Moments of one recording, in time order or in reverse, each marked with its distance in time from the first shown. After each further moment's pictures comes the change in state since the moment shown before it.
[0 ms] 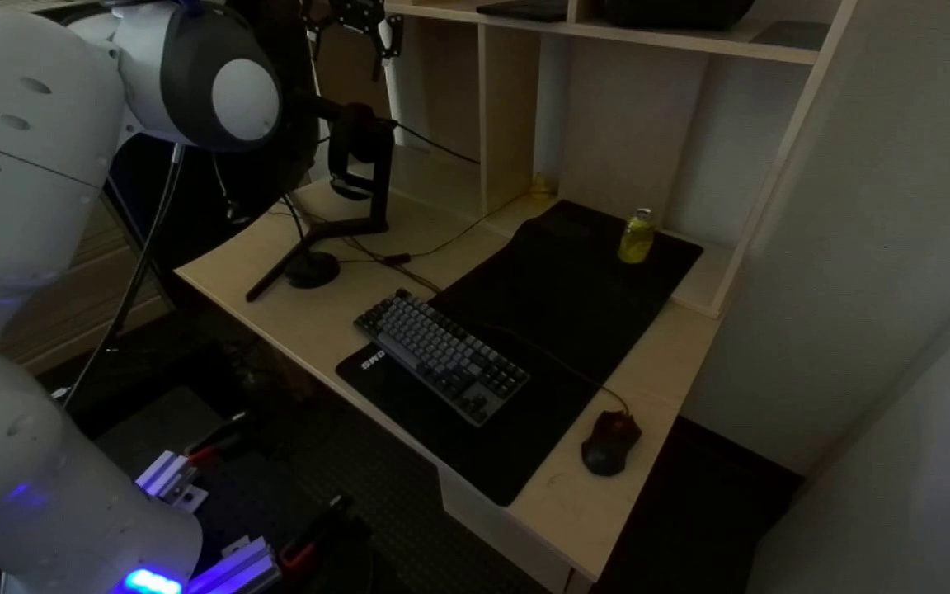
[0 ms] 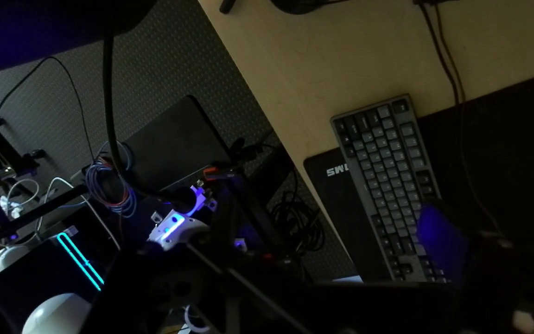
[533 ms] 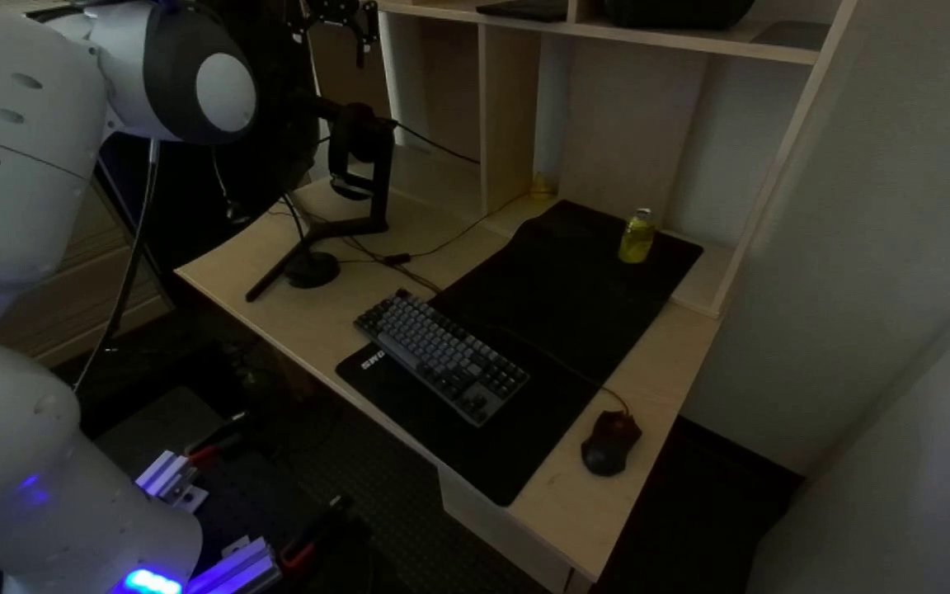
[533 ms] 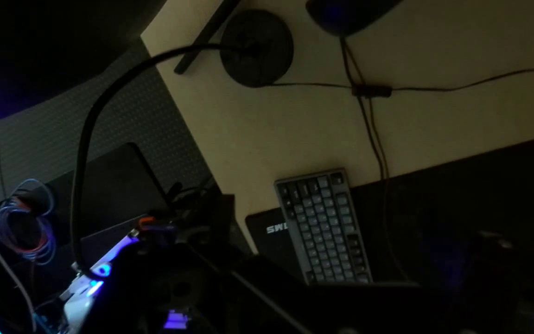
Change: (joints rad) arm 0.147 0.007 -0.011 0.002 -0.093 0.211 -0.045
